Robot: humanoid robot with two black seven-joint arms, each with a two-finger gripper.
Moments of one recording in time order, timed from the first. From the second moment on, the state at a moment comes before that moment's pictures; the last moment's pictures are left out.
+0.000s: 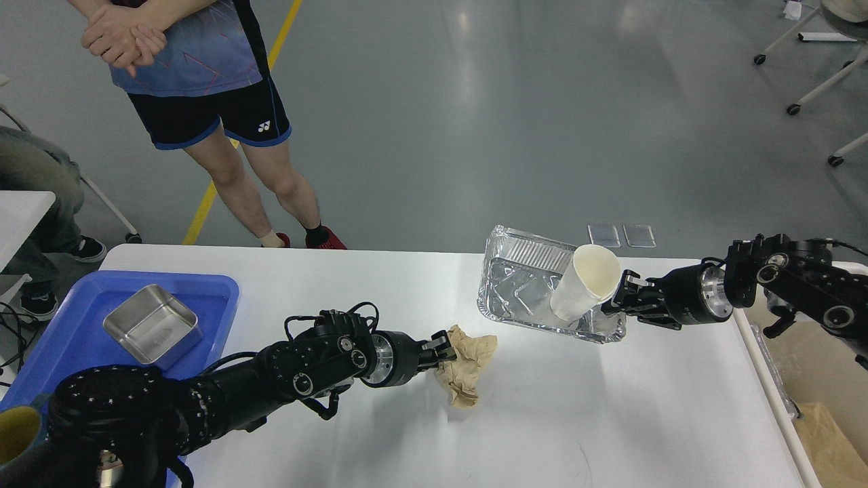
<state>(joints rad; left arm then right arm) -0.90 -0.15 0.04 -0.57 0.67 -0.27 0.06 0.88 -0.56 0.30 0.84 -0.86 0.70 0.03</state>
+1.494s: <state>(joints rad) -1.36 1.29 -0.19 -1.65 0.65 -0.66 0.13 0.87 -0.56 0.31 0.84 -0.86 0.70 0.03</state>
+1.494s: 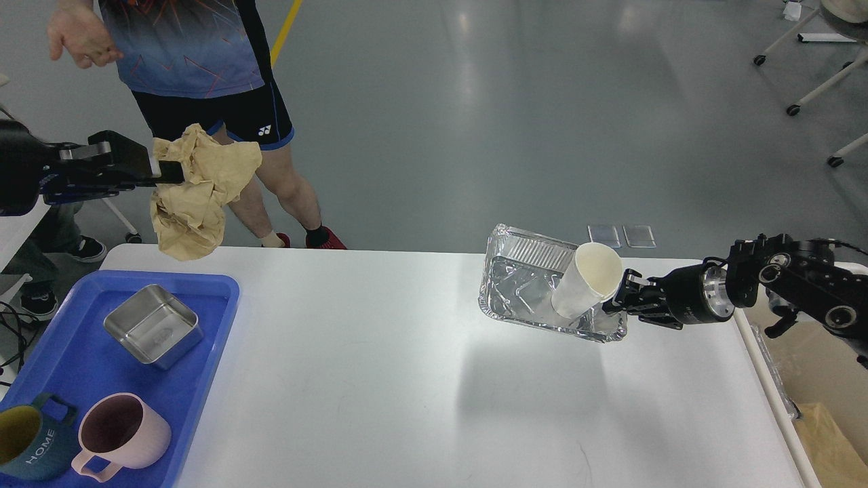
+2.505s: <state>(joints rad) -1.28 0.21 -0.18 -1.05 0.72 -0.43 0.15 0.88 -0.59 0.31 0.88 -0.86 0.70 0.03</state>
